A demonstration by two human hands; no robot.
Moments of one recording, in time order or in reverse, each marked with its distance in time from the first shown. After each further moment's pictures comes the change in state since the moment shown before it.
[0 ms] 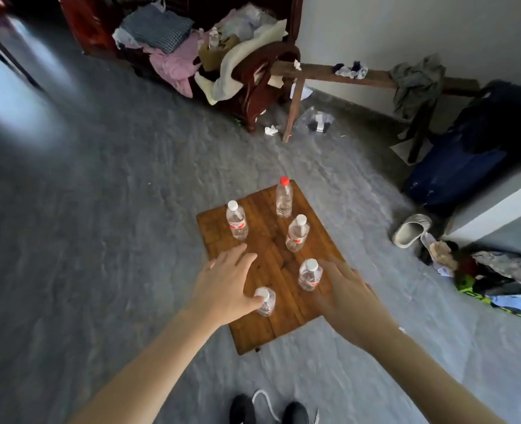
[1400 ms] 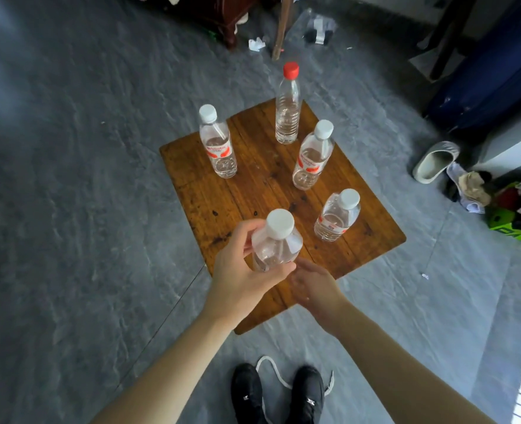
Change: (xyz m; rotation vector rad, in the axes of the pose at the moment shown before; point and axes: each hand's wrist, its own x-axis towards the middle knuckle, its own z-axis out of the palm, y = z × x) left_hand 0.090 -0.039 0.236 -1.074 0.360 0.087; right_hand 0.128 0.069 0.281 1.221 -0.189 0.691
